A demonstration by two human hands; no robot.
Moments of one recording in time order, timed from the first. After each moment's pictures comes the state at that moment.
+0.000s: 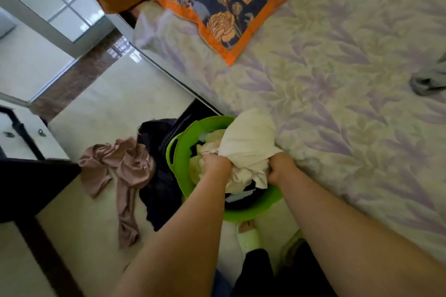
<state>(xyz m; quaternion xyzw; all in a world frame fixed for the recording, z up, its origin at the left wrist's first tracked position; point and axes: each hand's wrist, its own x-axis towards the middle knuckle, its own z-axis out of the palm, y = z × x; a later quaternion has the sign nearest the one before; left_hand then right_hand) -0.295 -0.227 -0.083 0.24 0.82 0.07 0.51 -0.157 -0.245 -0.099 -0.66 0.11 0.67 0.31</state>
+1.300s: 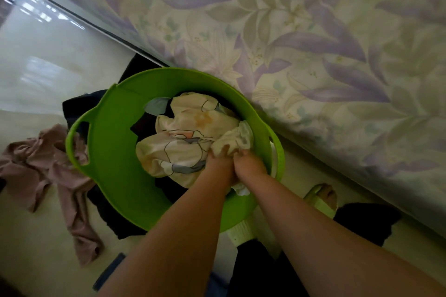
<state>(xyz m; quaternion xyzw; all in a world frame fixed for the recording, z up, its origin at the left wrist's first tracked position) -0.221 -0.262 -0.383 0.75 0.30 -0.53 0.26 -0.153 -0.293 -0.373 -0.77 -0.23 0.59 -0.02</state>
